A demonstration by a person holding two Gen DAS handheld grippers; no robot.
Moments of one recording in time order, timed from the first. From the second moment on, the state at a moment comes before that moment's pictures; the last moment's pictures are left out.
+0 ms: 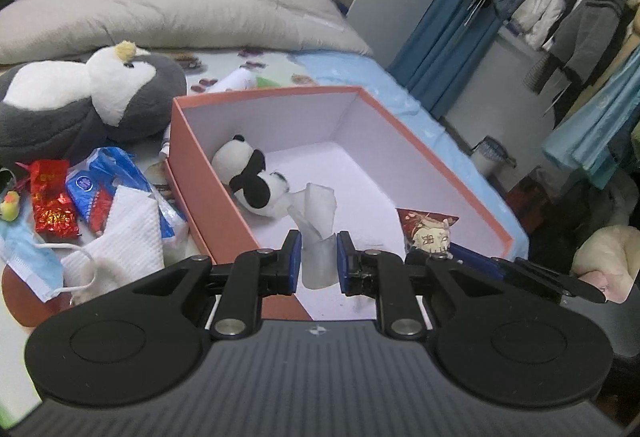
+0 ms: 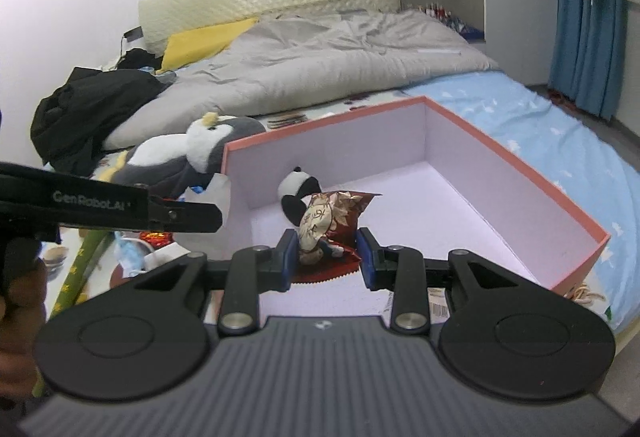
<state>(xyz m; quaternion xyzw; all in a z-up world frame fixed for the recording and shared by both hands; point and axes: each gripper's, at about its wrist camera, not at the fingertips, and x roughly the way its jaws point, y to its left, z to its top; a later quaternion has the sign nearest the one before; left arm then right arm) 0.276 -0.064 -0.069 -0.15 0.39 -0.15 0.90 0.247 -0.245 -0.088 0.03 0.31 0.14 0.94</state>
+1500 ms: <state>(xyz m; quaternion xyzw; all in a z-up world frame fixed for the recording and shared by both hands) 0.188 -0.038 -0.045 -0.12 0.36 -0.14 0.92 0.195 -0.240 -0.067 0.06 0.30 0.17 0.94</state>
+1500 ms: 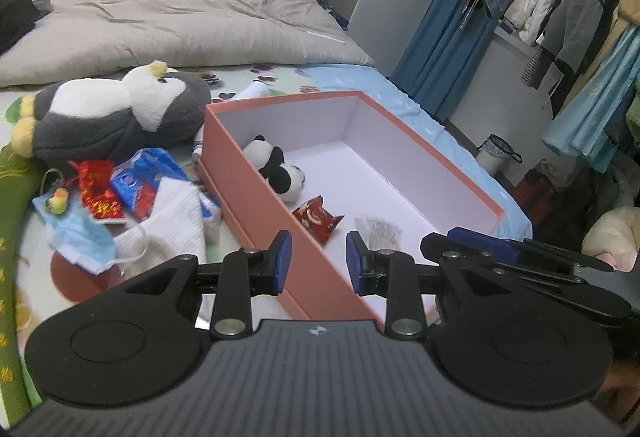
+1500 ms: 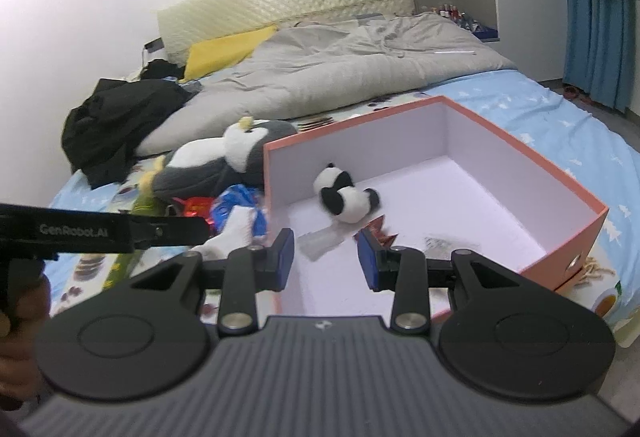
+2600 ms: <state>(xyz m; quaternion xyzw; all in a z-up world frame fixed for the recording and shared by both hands) 0.059 0.074 -0.078 -0.18 0.35 0.01 0.92 0.118 -0.144 -0.082 -0.01 0.36 0.28 0.89</state>
